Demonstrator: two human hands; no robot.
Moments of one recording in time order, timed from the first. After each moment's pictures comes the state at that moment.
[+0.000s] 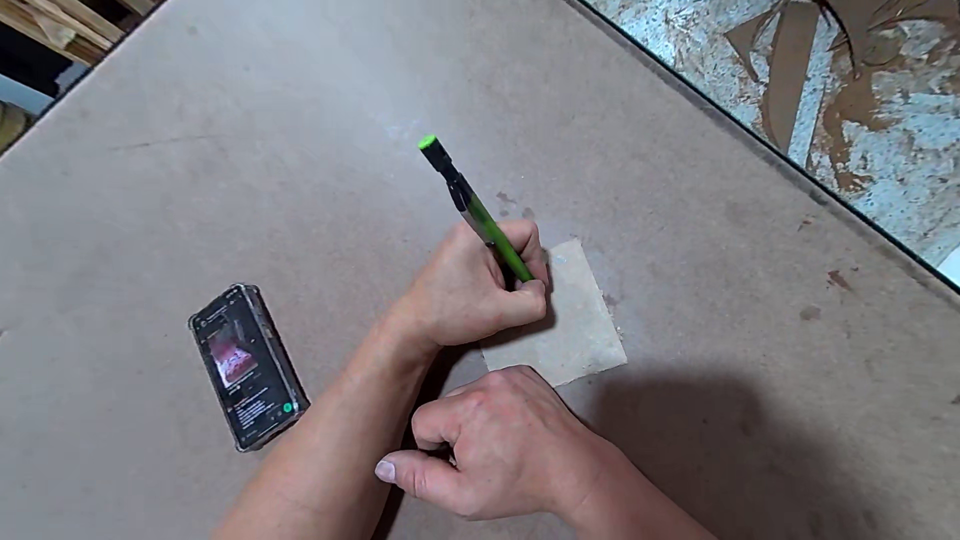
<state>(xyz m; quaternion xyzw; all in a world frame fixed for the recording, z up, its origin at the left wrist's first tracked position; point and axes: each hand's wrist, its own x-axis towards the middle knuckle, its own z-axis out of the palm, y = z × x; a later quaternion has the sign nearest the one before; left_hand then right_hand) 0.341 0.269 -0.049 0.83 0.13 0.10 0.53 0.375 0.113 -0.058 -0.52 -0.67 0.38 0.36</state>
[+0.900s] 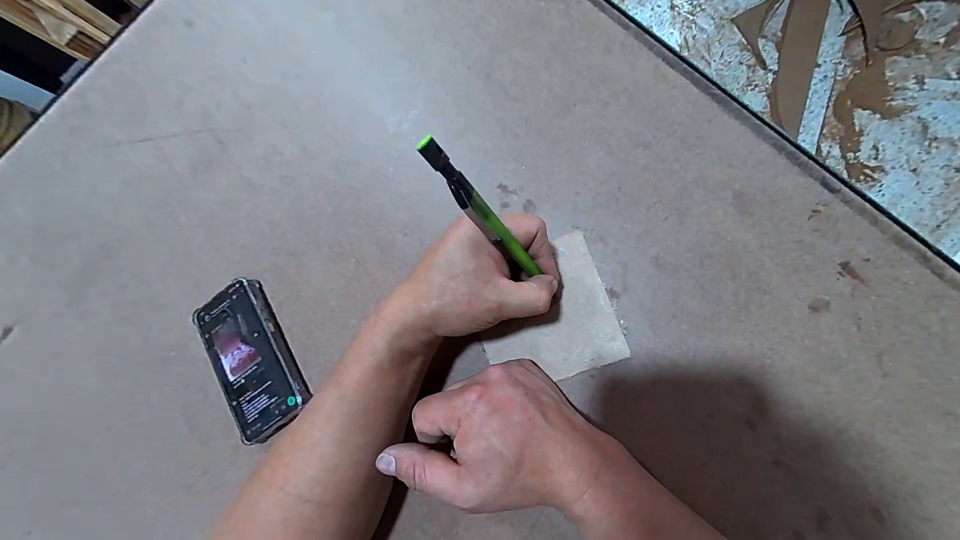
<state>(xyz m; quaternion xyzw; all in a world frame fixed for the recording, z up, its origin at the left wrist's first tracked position) 0.344 0.269 -0.045 0.83 0.13 0.08 0.53 0.374 0.114 -0.058 -0.52 -0.68 0.37 0.36</state>
